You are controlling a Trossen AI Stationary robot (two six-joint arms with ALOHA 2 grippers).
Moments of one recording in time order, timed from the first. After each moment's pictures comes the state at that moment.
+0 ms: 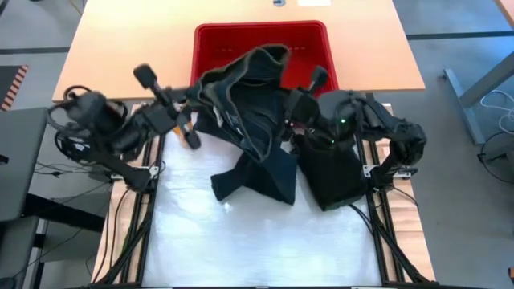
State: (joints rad) left arm -0.32 1.31 1.86 -0.07 -0.88 1.10; right arm 0.10 1.71 2.35 -0.82 0.93 -0.42
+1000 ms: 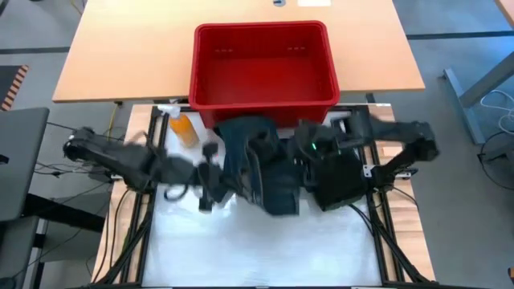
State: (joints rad) left arm -0.33 1.25 1.36 -0.57 -0.39 0.11; right arm 0.08 1.52 1.84 -1.25 0.18 -0.05
